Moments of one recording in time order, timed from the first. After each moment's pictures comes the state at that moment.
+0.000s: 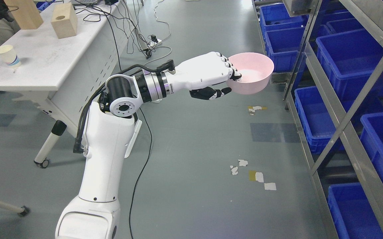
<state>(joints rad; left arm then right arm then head) -0.61 0.00 -0.14 -1.51 -0.69 -0.79 -0.86 0.00 0.00 0.05 0.00 0.05 -0.08 -0.03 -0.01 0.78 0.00</state>
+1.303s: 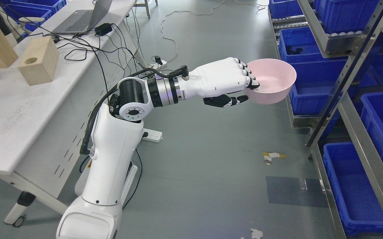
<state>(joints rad) -0.60 0.00 -0.22 -1.56 -0.64 -0.79 -0.83 0.00 0.00 0.05 0.00 0.05 -0.08 -0.03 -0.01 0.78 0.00</state>
